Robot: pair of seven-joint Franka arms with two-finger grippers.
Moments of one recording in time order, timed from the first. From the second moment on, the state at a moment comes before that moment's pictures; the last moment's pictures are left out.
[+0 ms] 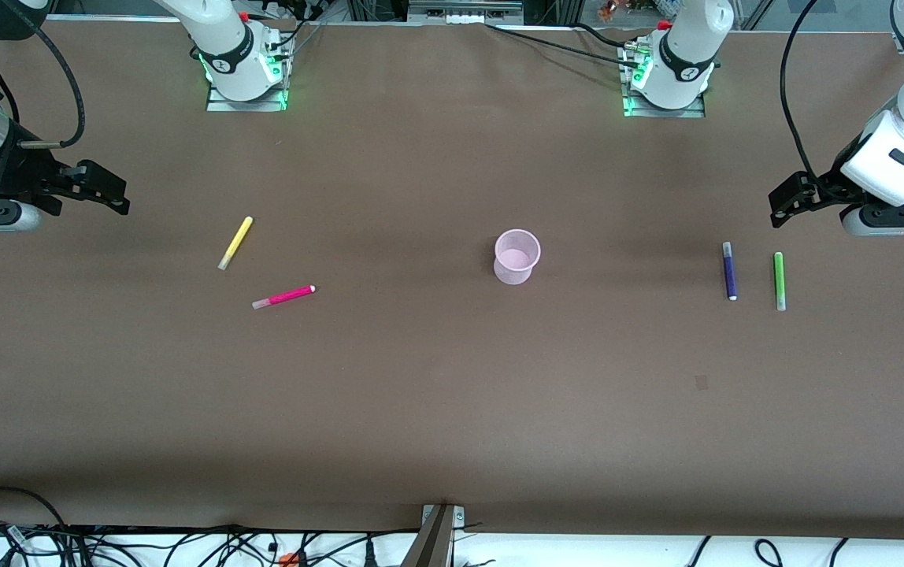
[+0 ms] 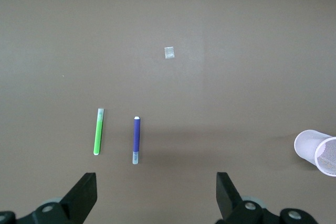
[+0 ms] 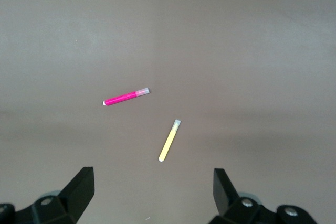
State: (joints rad) left arm -0.01 -0.02 -0.06 -1.73 0.05 1.74 -0.09; right arm 0.19 0.06 -0.11 -1.57 0.02 1.61 0.06
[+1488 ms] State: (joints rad) left arm 0.10 0.34 -0.03 -1.74 0.09 1.68 0.02; right arm 0.20 0.12 -0.10 -1.57 0.03 1.70 0.06
